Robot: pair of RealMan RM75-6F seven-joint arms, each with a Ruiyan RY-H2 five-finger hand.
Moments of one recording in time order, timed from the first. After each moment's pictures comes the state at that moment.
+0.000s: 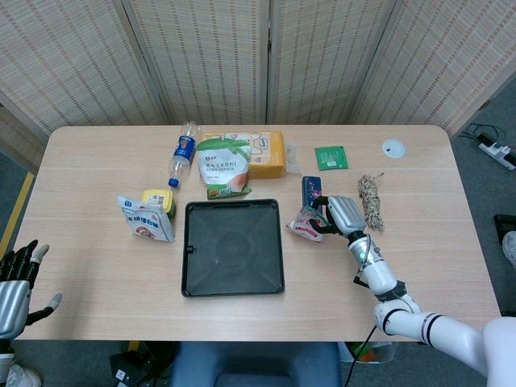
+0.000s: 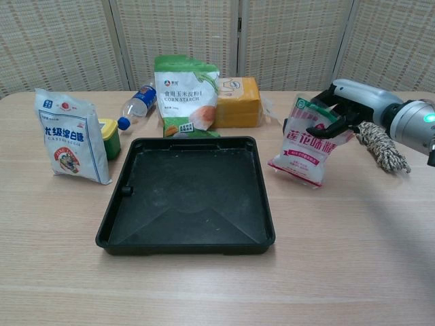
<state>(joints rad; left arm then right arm) -0.06 -1.13 -0.03 -1.61 1.48 1.50 0.09 0.69 -1.61 0.27 -1.21 -1.16 0.86 0.20</state>
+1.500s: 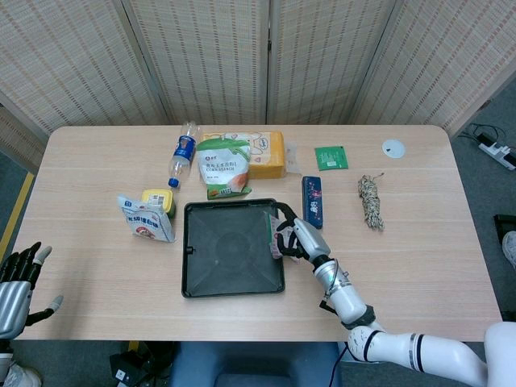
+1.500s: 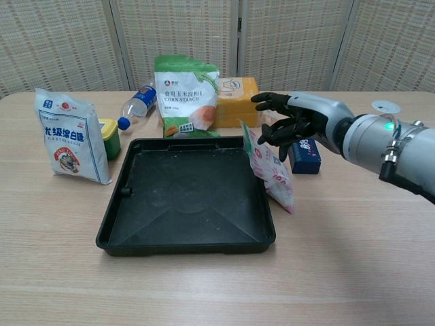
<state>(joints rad) -0.07 -1.14 -0.02 -1.54 1.50 1.47 0.00 0.65 -1.63 0.34 -1.64 -0.91 0.89 0.05</state>
